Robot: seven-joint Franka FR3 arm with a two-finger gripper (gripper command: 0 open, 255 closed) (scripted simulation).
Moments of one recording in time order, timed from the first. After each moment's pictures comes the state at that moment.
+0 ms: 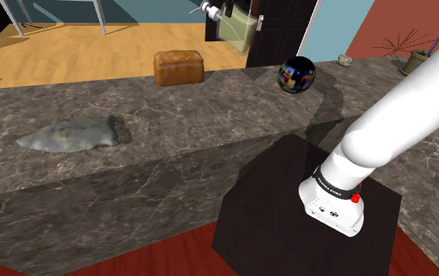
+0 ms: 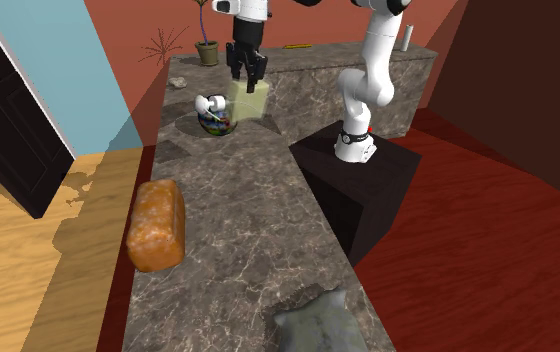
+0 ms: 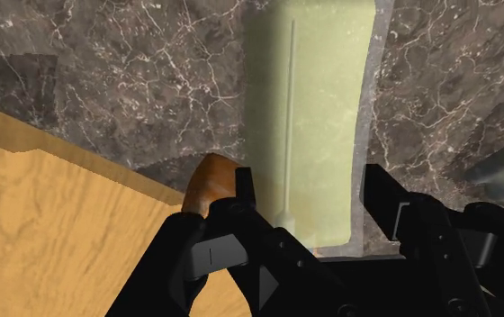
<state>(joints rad) -0.14 -0.18 0.04 -1.83 -0.06 1.83 -0.14</state>
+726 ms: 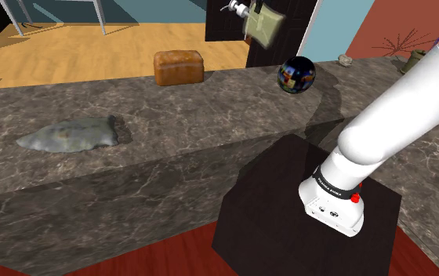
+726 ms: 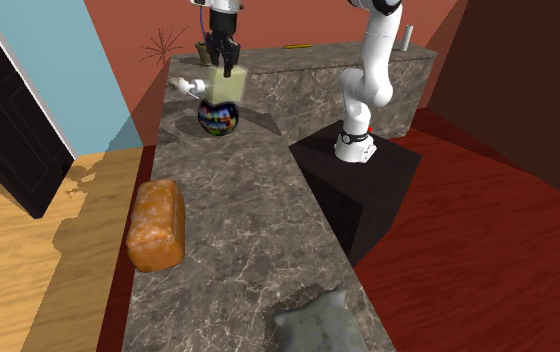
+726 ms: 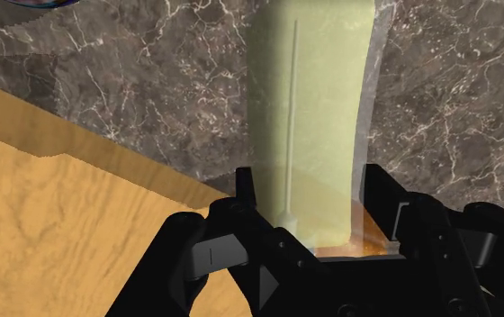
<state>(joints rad) -0.25 -0.13 -0.12 -1.78 -0.03 1.84 -0.42</state>
